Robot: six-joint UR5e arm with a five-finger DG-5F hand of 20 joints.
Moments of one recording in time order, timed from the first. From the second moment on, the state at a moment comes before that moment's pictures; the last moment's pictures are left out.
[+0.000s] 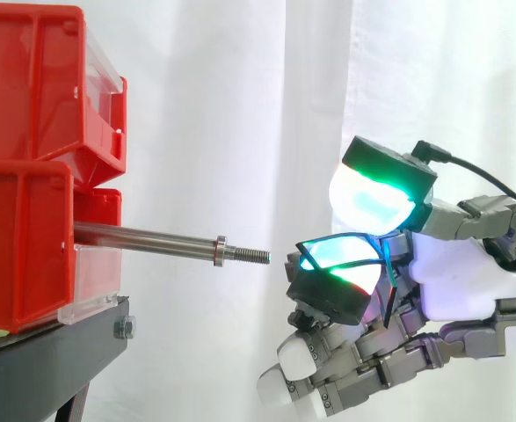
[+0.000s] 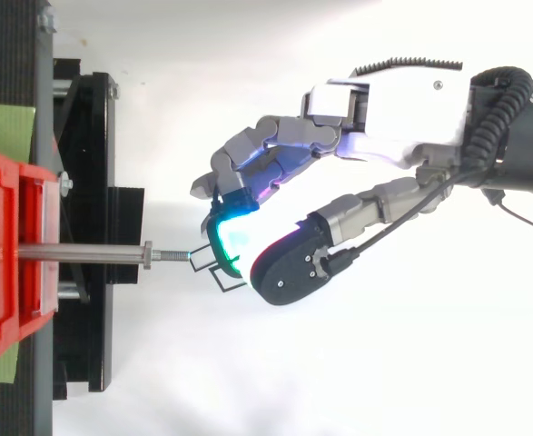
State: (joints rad) arm 0.11 -2.25 -1.30 -2.78 -1.48 -0.08
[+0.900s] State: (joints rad) arm 0.11 -2.25 -1.31 -2.78 -1.48 -0.08
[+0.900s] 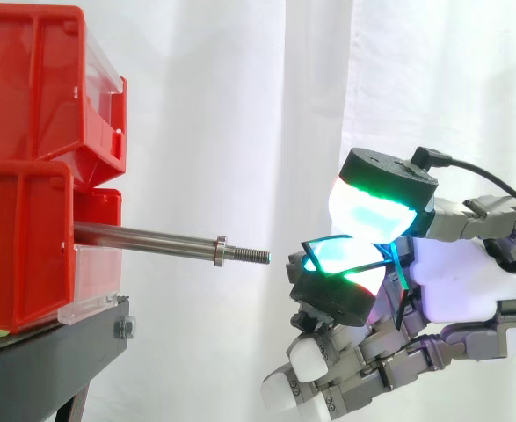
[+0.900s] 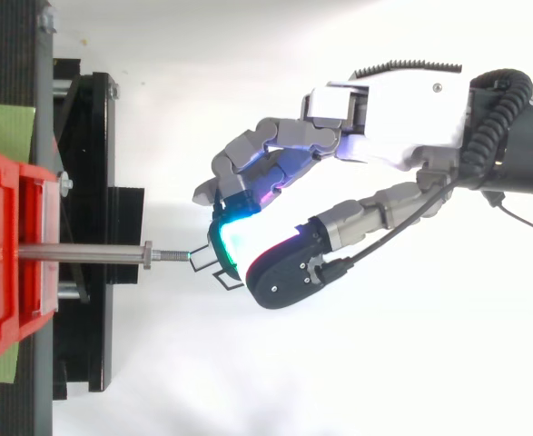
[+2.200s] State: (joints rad) arm 0.09 -2.09 -1.45 -2.95 -1.45 -0.09
